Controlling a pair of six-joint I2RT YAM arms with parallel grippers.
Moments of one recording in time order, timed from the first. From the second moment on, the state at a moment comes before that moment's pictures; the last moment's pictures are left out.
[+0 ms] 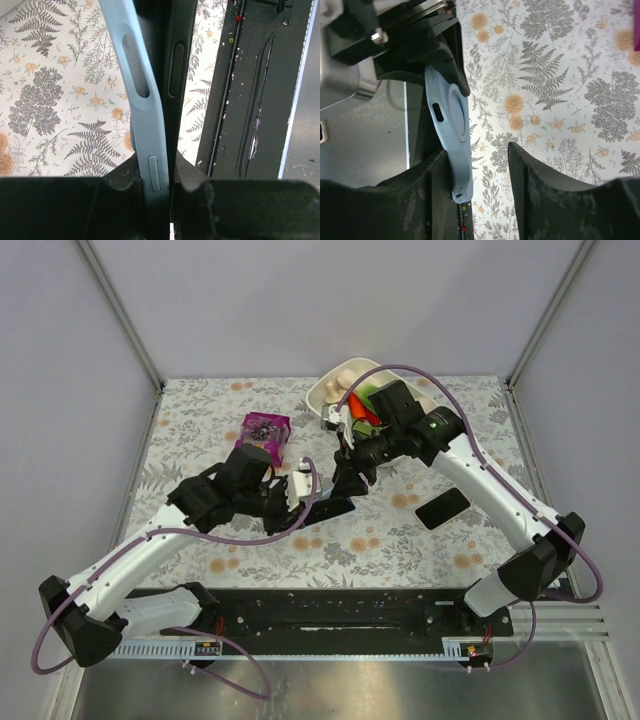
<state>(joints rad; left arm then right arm) -0.74 1.07 1.09 -0.80 0.50 0.39 0.66 1.54 1.64 -0.96 -0.83 -0.37</state>
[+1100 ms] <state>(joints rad) -0.71 1.07 1.00 -0.48 0.57 0.33 0.49 1.54 1.86 -1.10 -0.97 -0.28</state>
